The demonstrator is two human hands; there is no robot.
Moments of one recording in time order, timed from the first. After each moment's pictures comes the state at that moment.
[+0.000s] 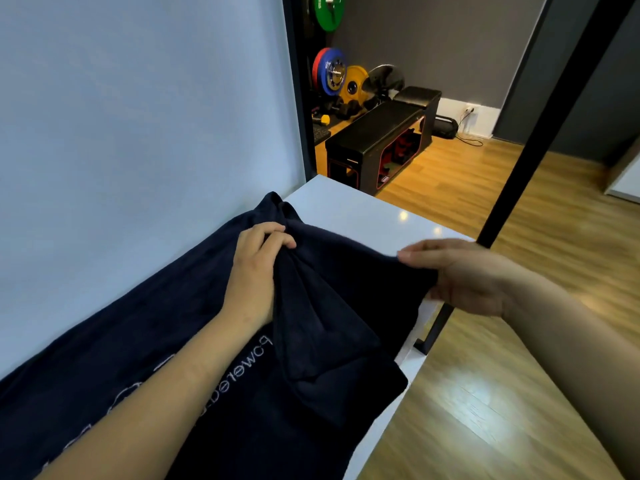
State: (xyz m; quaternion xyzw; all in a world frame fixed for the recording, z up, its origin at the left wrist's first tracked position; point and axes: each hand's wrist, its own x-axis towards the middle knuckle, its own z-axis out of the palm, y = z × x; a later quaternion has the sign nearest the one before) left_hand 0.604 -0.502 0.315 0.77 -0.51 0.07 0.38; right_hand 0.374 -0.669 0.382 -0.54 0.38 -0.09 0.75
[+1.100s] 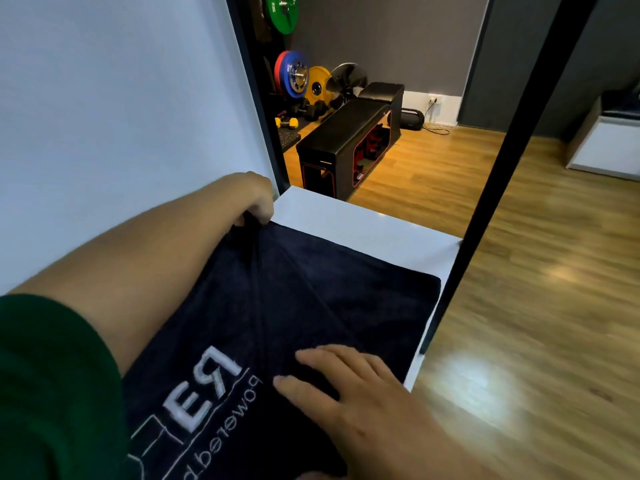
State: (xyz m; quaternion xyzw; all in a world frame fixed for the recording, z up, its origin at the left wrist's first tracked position) left_hand 0.679 -0.661 0.413 0.86 -0.45 -0.12 -0.19; right_hand 0.378 -0.525 0.337 -0.97 0.12 -0.17 0.12
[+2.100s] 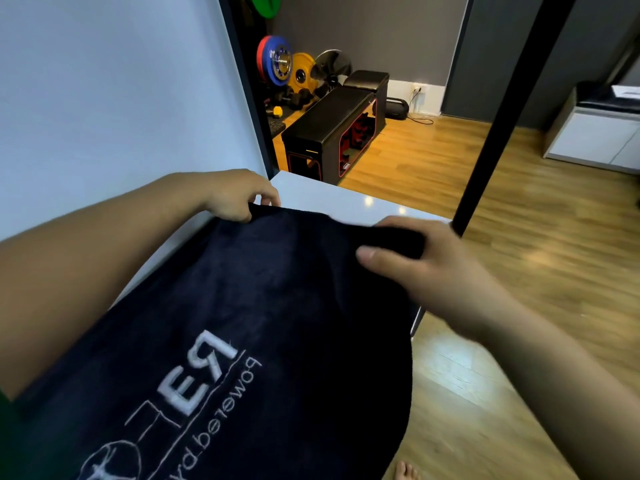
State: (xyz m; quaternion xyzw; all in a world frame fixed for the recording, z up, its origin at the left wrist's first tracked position) left_hand 0.720 -0.634 0.395 0.67 -0.72 -0.15 -0.10; right_hand 0.379 -0.602 0.405 -0.73 0.30 -0.27 0.55
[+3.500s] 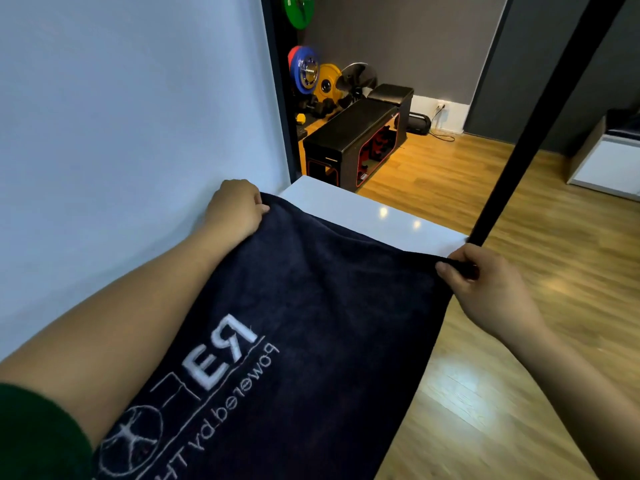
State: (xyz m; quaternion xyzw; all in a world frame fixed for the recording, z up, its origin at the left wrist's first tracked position) left_hand 0.714 -0.598 0.347 0.88 -0.44 0.00 0.15; right_hand 0.346 -0.659 0.340 -0.78 0.50 -0.25 0.27
